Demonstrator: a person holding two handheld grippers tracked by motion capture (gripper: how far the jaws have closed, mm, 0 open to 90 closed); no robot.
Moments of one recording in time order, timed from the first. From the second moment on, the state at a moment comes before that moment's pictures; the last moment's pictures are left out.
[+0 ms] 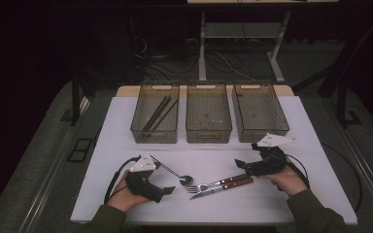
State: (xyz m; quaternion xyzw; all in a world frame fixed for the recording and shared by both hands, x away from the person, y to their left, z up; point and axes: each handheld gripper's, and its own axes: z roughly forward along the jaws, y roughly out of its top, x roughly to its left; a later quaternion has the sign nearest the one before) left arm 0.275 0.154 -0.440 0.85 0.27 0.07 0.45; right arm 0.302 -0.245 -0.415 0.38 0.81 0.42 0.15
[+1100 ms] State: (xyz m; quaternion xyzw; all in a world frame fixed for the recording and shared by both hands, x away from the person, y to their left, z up) left arm 0.298 0.157 -0.423 0.85 0.28 0.10 0.44; right arm 0.263 -0.285 -0.446 0.40 0.80 0.42 0.14
